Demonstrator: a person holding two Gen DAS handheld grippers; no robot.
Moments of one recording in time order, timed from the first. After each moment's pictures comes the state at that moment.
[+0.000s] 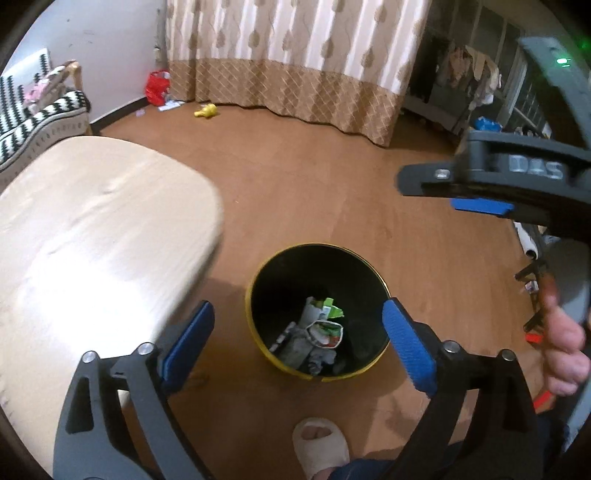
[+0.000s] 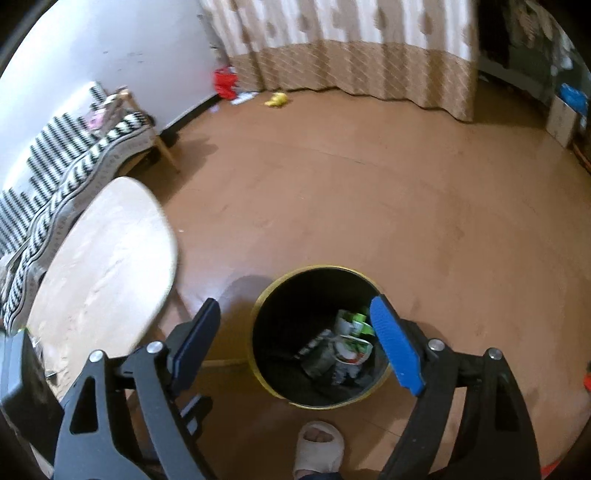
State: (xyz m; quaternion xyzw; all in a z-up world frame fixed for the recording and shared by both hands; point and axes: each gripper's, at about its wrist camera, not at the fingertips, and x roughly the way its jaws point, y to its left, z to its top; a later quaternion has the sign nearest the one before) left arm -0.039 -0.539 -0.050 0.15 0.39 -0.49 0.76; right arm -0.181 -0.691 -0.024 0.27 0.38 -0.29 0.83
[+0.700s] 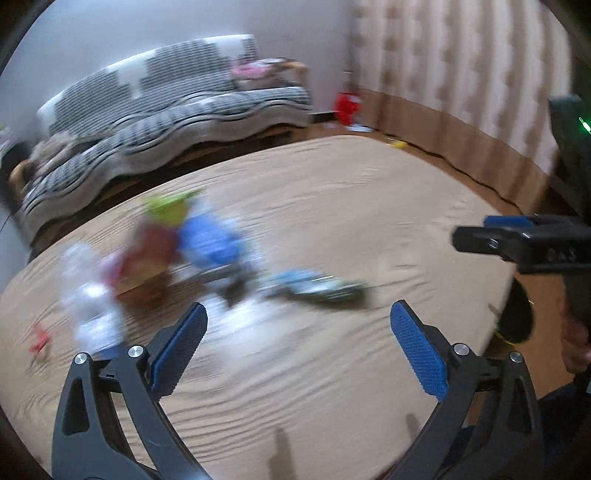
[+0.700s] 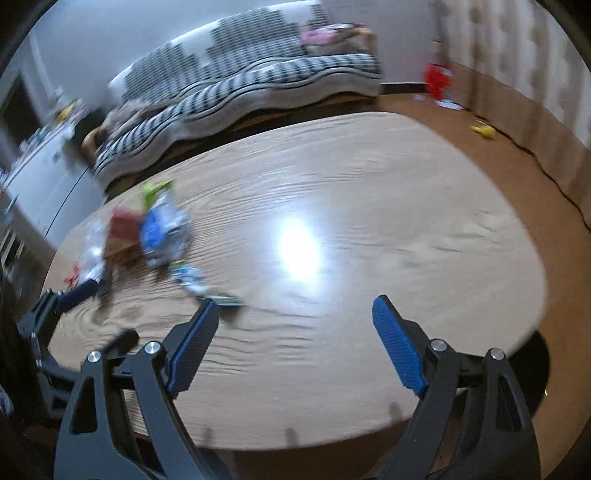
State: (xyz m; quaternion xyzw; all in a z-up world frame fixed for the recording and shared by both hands) left arm 0.061 -0.159 0.012 0.08 0.37 -0.19 0.90; right arm 0.020 -0.359 0.015 0.10 0.44 0.02 0.89
